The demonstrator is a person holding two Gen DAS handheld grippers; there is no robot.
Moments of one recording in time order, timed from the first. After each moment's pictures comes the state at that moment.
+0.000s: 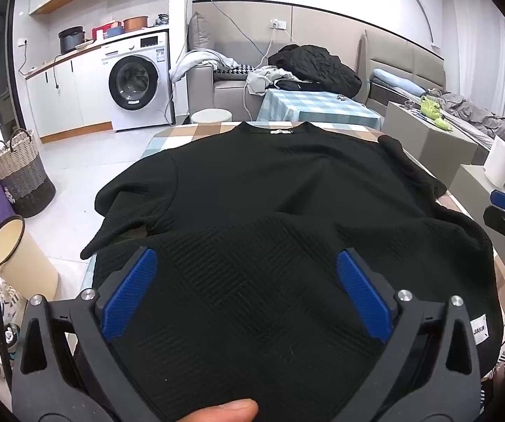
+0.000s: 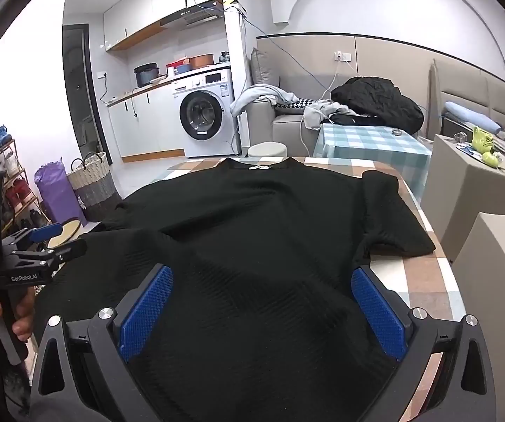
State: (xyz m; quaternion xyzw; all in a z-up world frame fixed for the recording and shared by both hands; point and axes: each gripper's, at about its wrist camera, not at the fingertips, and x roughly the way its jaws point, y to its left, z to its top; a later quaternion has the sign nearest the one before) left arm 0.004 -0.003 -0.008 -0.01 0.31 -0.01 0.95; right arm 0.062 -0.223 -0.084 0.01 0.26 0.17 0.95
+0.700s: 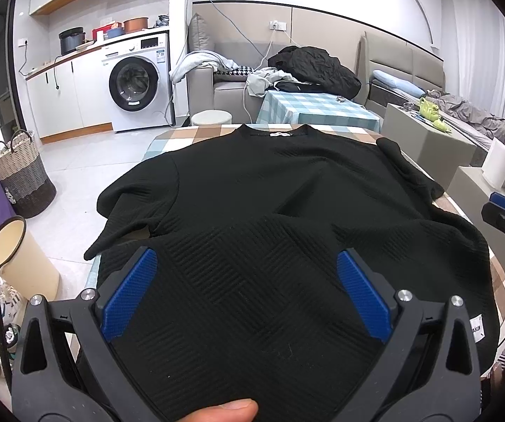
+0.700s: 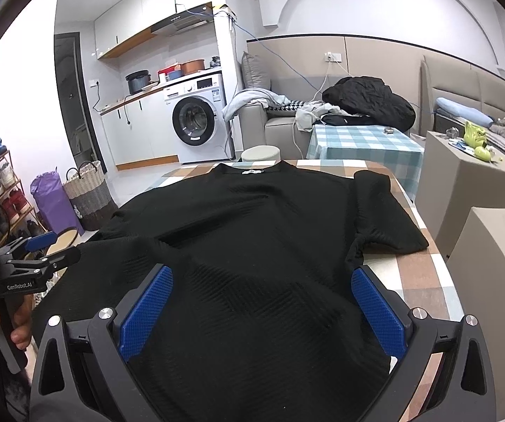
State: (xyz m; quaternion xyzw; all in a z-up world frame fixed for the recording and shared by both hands) left arm 0.001 -0.002 -0.002 -0.02 0.31 0.00 0.95; right arm 0.061 -0.229 -0.086 0.03 0.26 0.15 0.95
